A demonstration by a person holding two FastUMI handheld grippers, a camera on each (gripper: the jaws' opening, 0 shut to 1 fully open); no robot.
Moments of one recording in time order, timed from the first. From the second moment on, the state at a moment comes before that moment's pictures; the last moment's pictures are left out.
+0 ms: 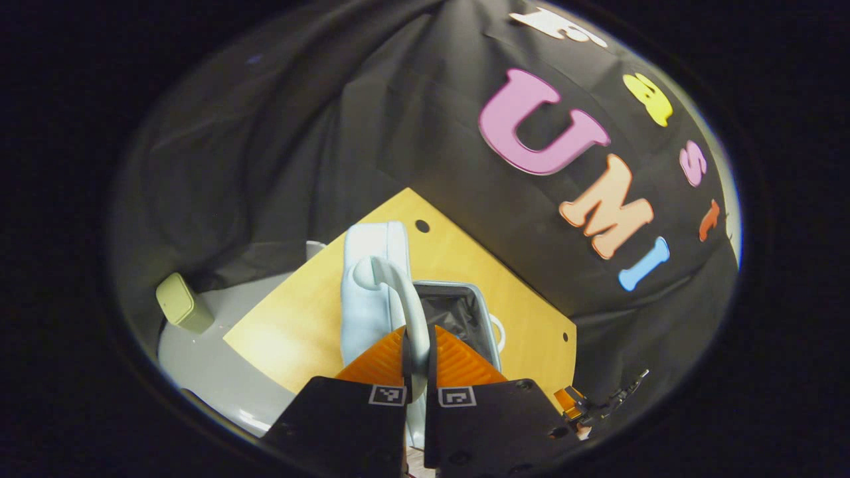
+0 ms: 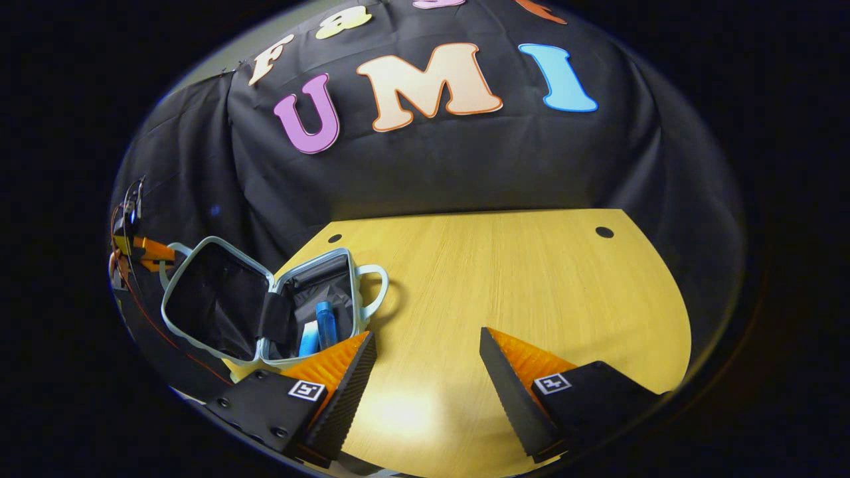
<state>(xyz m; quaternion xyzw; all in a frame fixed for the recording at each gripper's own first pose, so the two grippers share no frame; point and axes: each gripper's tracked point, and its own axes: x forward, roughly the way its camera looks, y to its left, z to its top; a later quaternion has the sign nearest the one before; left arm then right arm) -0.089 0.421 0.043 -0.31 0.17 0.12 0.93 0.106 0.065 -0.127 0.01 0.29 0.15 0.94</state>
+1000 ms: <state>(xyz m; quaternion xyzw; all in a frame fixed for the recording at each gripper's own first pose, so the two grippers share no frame) 0.144 0.212 -0.018 -0.19 0.34 0.00 0.92 0.096 -0.038 -0.086 0.11 0.23 0.07 0.96</state>
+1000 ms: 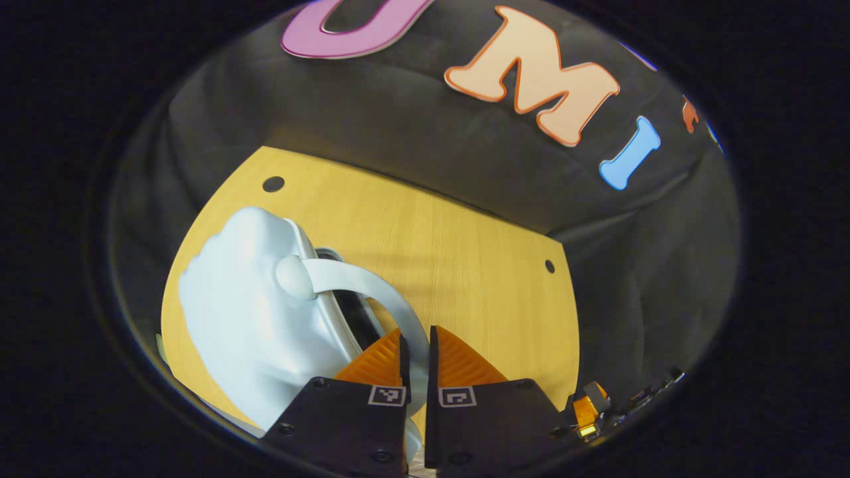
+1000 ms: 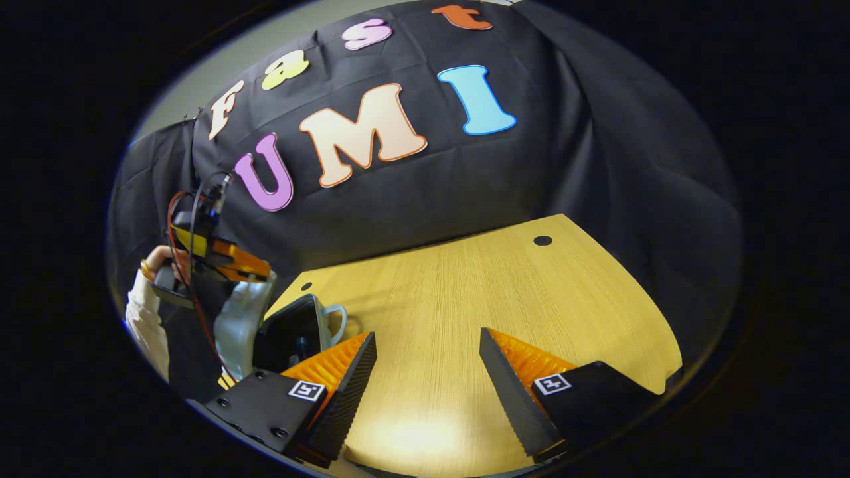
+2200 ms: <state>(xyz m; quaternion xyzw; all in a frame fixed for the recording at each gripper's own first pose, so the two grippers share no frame) 0.089 0.147 -0.052 -0.02 0.31 0.11 0.94 0.090 -0.075 -0.045 0.09 0.20 0.09 0.97</state>
